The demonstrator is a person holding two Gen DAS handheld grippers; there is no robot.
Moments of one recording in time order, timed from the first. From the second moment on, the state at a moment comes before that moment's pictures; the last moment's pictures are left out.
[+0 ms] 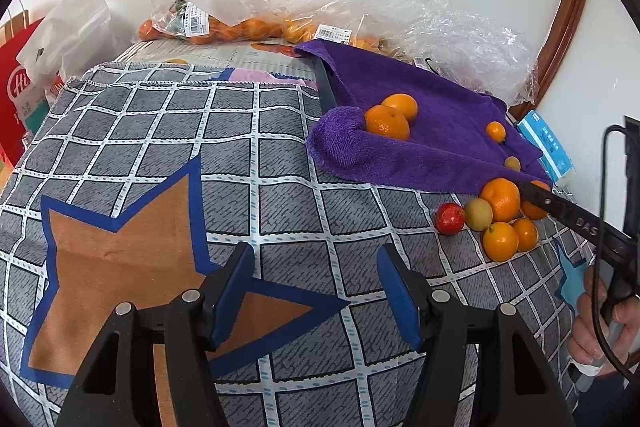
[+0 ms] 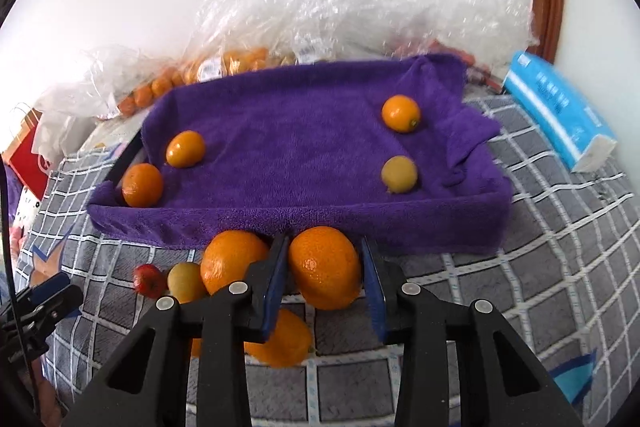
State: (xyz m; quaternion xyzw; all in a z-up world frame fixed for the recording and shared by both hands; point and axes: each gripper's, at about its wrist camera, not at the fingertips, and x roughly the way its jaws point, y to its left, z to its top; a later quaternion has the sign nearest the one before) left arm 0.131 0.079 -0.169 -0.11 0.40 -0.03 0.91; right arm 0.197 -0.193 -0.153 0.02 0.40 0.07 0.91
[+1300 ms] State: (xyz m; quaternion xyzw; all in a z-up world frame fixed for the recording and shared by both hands) left arm 0.149 0.009 -0.152 -0.06 0.42 -0.11 0.90; right arm 0.164 -0.246 -0.164 0.04 0.39 0.04 0.92
